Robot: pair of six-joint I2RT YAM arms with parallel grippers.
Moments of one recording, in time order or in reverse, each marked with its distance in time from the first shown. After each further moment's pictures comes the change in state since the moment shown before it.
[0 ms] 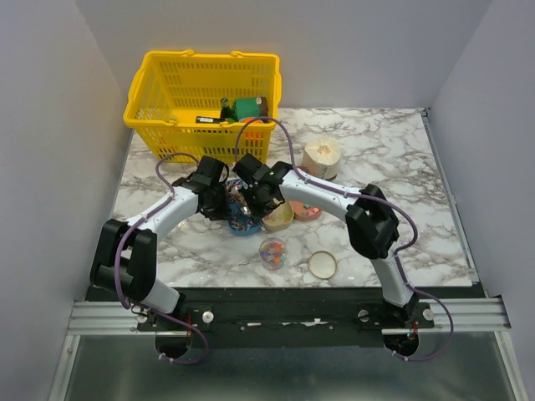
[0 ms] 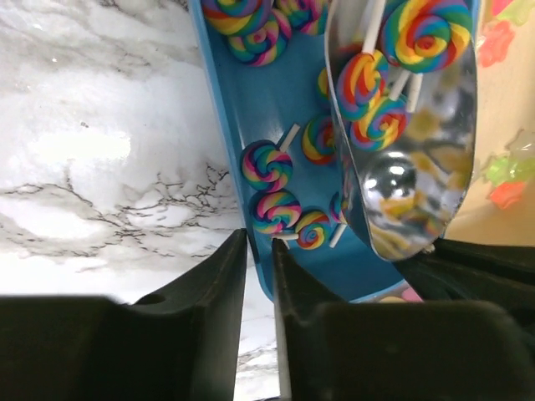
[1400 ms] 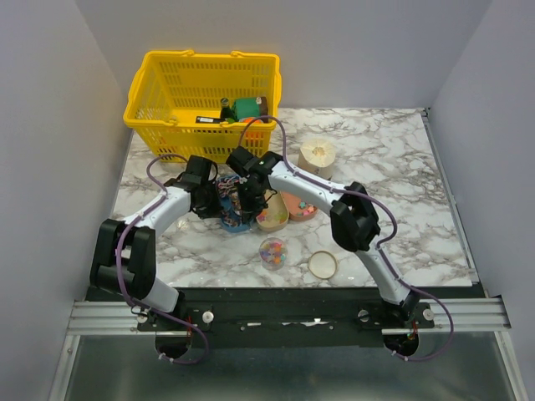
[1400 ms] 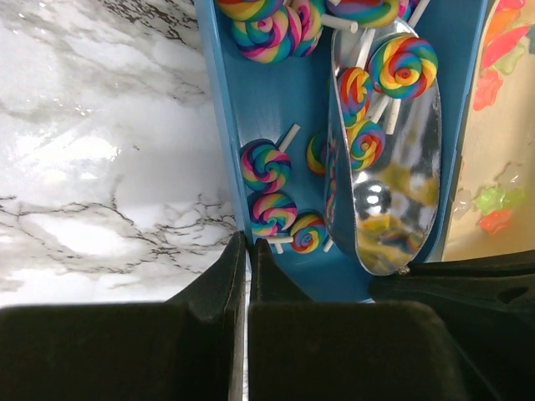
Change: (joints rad) left arm 0.089 0.006 -0.024 0.043 0.051 0.027; right arm -0.011 0.192 0.307 -0.212 -0.147 0.238
